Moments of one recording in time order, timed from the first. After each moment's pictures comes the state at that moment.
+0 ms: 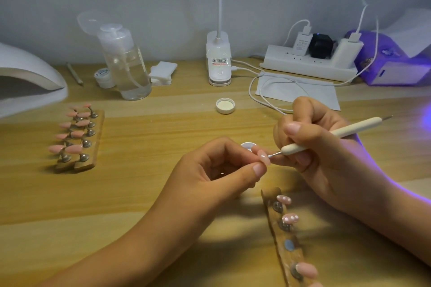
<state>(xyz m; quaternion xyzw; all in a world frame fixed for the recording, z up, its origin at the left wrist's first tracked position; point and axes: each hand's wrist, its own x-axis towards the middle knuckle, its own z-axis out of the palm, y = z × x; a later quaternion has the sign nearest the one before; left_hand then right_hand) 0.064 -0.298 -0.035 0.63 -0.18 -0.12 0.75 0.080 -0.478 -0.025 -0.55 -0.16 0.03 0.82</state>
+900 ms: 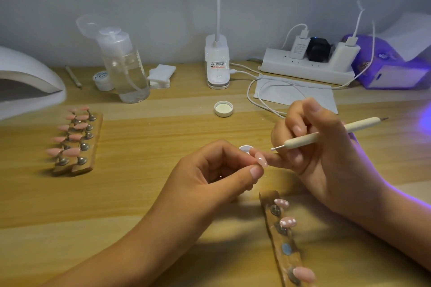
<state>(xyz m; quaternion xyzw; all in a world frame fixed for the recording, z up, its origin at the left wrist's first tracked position) 0.065 -0.299 -0.035 0.64 -0.19 -0.12 0.74 0.082 -0.480 -0.025 -0.54 -0.15 0.05 0.83</state>
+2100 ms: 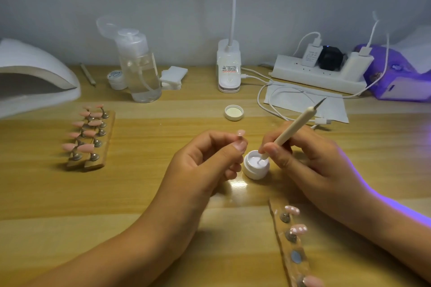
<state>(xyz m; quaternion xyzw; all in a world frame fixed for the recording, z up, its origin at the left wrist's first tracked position) 0.077 -0.291 -0.041 0.58 -0.08 -0.08 0.80 0.089 -0.483 -0.040 -0.85 -0.28 -0.14 0.43</state>
